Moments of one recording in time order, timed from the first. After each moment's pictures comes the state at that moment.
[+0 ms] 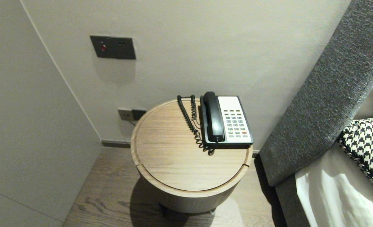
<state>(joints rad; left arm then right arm) 0.01 0.03 -0.14 0.10 0.00 -0.04 0.01 0.00 0.00 -0.13 -0.03 0.05</state>
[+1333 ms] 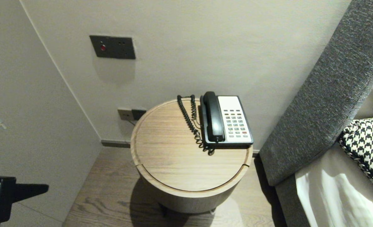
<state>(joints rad) -0.30 1.07 -0.95 0.64 -0.09 -0.23 0.01 0.00 0.00 -0.13 -0.03 0.05</state>
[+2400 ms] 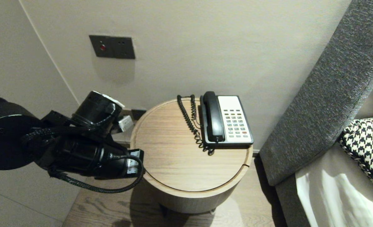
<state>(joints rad) -0.61 1.64 -1.09 0.34 -0.11 -0.50 0.01 0.00 0.00 -0.13 -0.03 0.05</state>
